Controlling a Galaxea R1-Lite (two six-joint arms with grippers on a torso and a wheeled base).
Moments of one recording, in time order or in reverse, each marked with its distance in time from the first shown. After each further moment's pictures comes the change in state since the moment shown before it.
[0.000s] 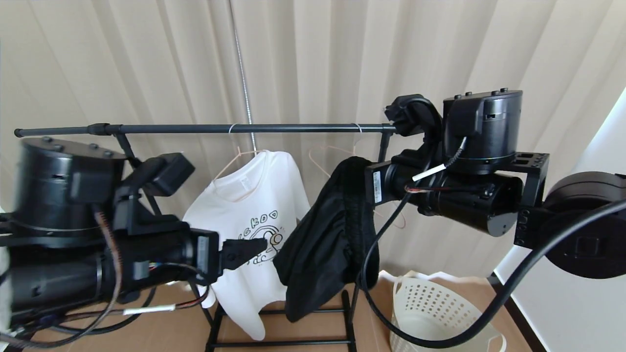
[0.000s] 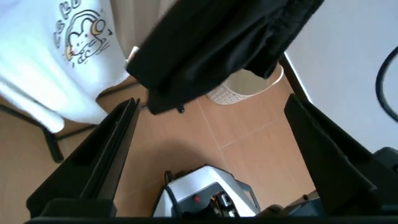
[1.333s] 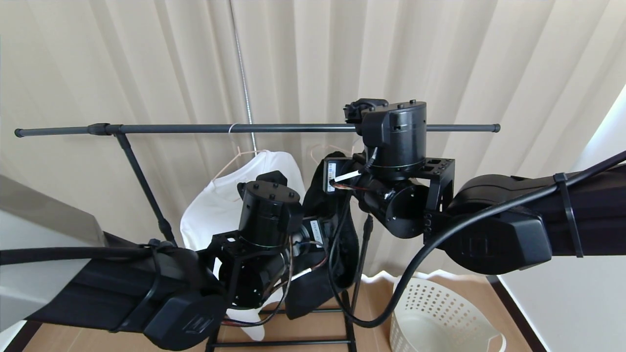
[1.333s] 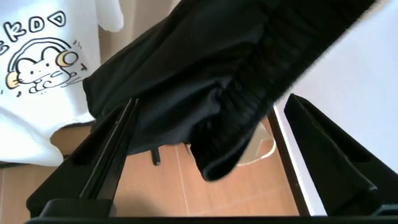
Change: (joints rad) left arm -0.193 0.520 -0.106 -0.569 0.390 -0.260; right arm 0.119 0.189 -0.209 -0.002 -0.347 0.169
